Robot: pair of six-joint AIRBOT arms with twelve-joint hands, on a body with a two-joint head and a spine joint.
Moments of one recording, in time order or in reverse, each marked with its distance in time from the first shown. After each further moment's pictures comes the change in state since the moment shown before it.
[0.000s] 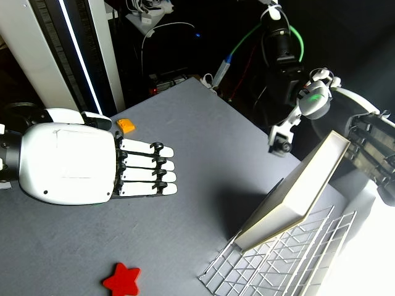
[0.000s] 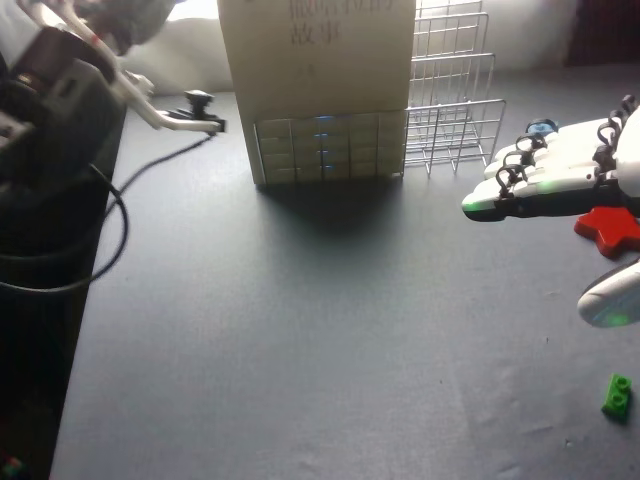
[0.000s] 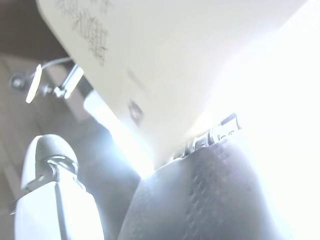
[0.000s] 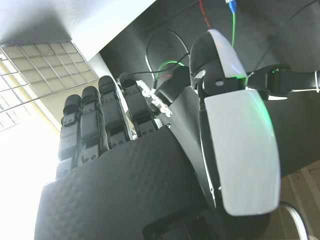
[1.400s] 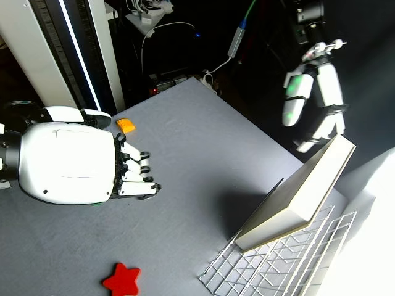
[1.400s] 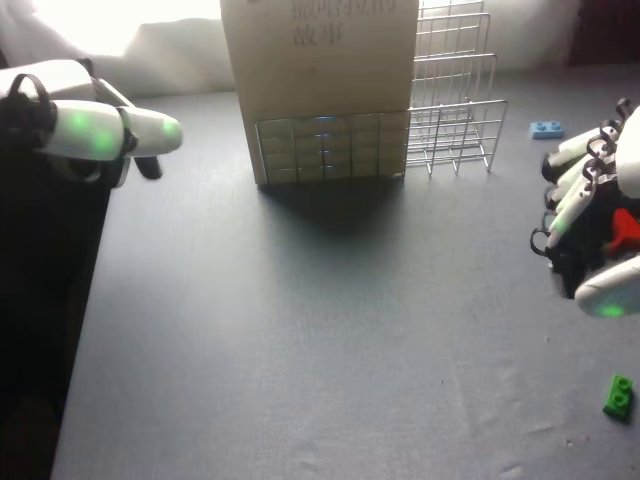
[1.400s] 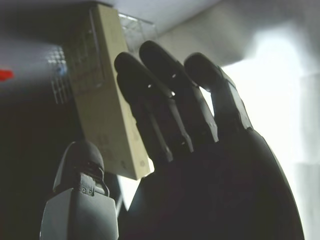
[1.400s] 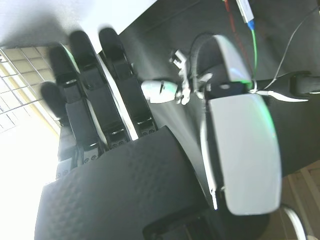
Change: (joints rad) left arm 0.021 0.468 -0.494 0.346 0.700 0.350; right arm -0.005 0.001 -0.001 0.002 0.005 0.000
